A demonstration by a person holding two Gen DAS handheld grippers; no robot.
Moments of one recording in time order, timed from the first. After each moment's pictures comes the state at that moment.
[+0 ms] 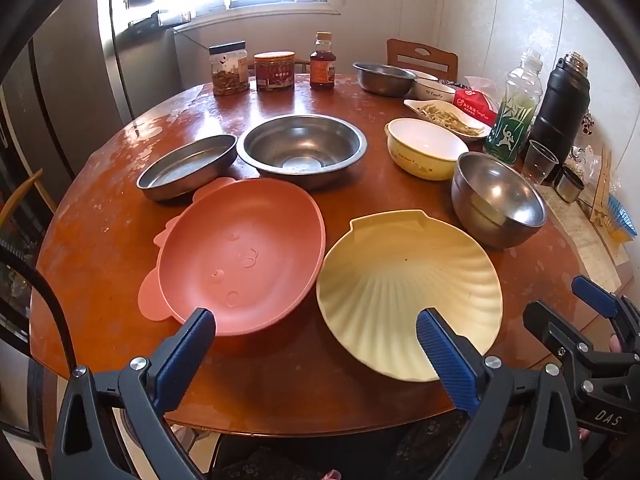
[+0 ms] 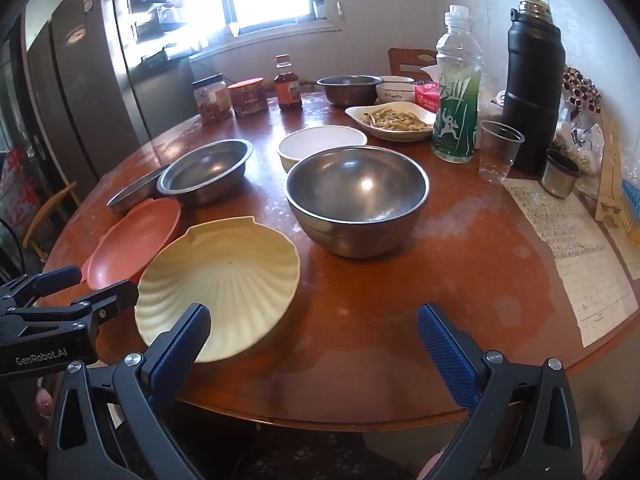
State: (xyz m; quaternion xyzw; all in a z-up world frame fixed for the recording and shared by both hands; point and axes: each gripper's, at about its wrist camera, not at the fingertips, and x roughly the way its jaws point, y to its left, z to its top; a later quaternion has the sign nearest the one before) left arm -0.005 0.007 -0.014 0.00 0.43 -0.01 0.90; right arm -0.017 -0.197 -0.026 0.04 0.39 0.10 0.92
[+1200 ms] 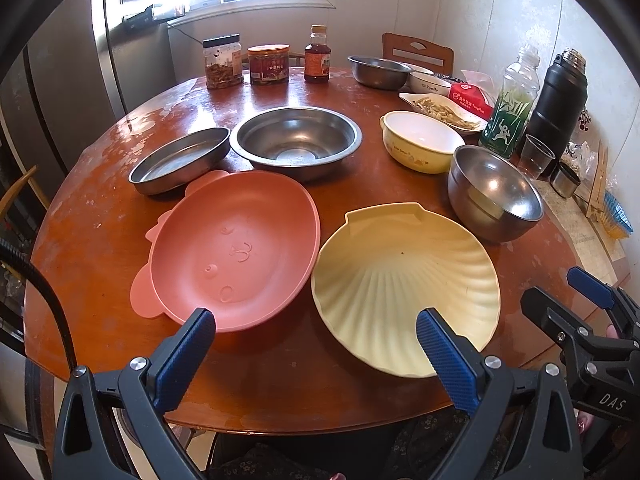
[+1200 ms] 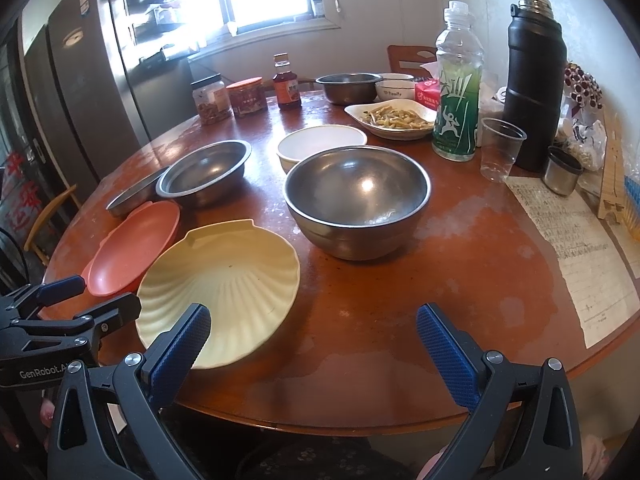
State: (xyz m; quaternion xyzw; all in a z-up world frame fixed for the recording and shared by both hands) left arm 0.004 0.009 -0.013 -0.01 0.45 -0.02 0.89; right arm -0.013 -0.197 -0.024 0.04 0.39 0.10 0.91
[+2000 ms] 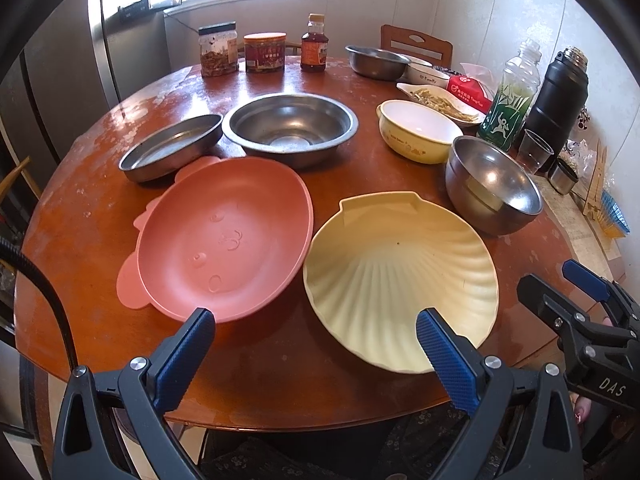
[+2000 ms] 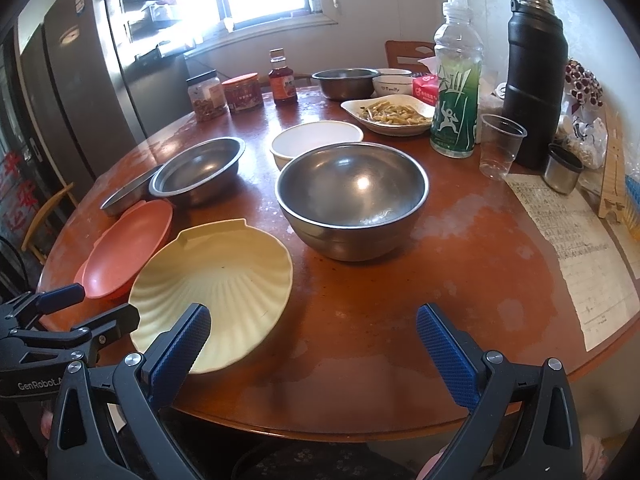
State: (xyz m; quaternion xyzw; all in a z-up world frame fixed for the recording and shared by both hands) left arm 0.010 0.010 -0.020 -0.02 0.47 -0.03 0.88; right arm -0.003 -0.201 -0.027 0.05 0.40 0.10 0.91
